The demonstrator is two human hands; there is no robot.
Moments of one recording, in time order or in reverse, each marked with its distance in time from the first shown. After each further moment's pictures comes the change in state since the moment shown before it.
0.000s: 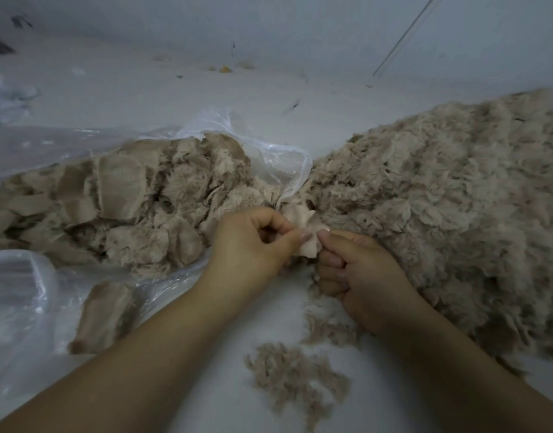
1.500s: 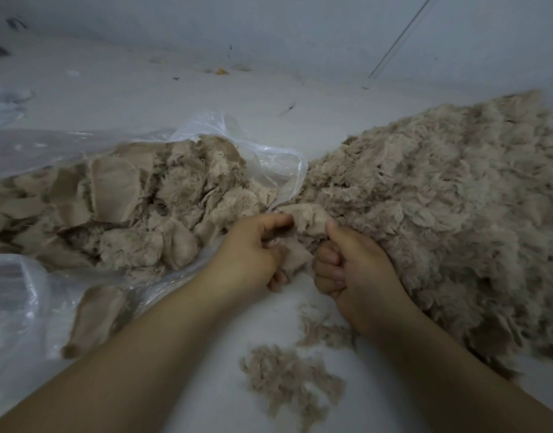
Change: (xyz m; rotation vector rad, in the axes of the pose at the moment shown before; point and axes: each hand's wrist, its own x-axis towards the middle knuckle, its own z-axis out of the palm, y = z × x) left_hand 0.009 -0.007 0.005 -0.010 -0.232 -0.320; right_hand 0.003 0.005 -0.002 0.101 0.088 -0.058
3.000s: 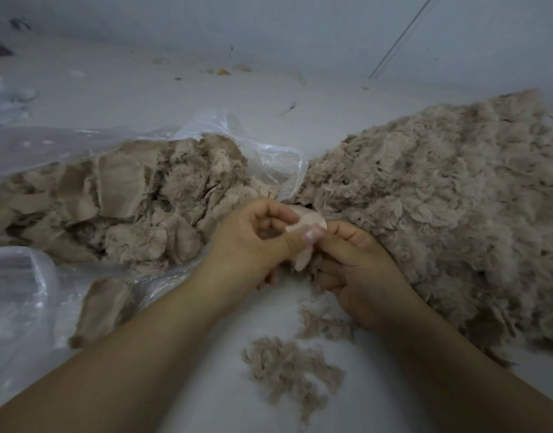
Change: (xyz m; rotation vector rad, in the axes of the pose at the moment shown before) left_hand -0.019 0.008 -0.004 -0.230 0.037 0.207; right_hand -0.010 -0.007 -0.002 -0.150 -0.201 -0.064
